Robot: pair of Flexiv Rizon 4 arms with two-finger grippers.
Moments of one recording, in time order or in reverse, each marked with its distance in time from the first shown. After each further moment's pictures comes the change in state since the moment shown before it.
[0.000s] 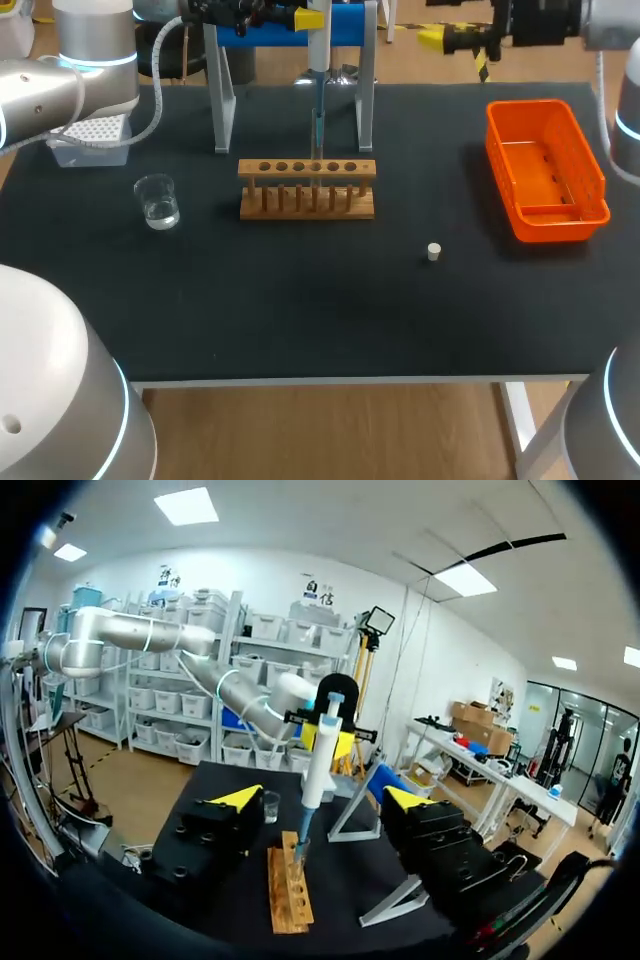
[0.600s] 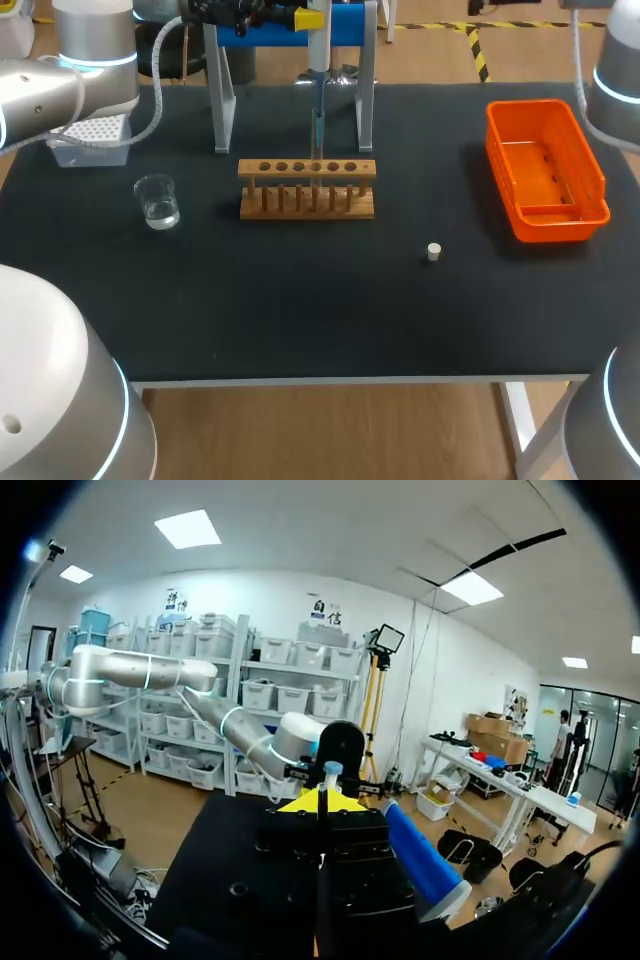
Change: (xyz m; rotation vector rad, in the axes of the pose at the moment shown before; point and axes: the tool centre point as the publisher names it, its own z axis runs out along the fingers) left arm 0.000 0.000 0.000 0.000 0.000 0.000; right arm -0.011 0.060 0.037 -0.084 0.076 0.051
